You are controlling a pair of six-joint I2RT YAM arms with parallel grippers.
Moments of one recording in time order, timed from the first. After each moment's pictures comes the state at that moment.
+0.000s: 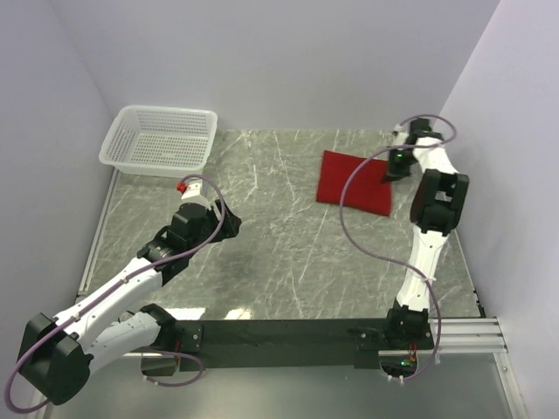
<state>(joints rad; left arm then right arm) -0.57 0.94 0.59 -0.15 -0.19 -0.65 -0.16 2.37 2.02 -0.87 -0.30 -0.06</state>
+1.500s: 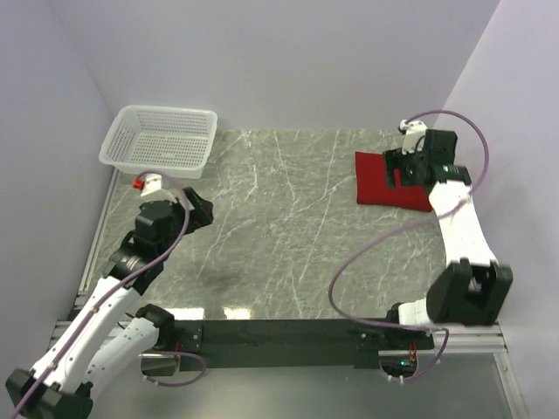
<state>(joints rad) -0.42 0.73 0.71 -0.35 -0.28 -0.60 -0.12 1.43 1.32 -0.64 -0.17 -0.29</state>
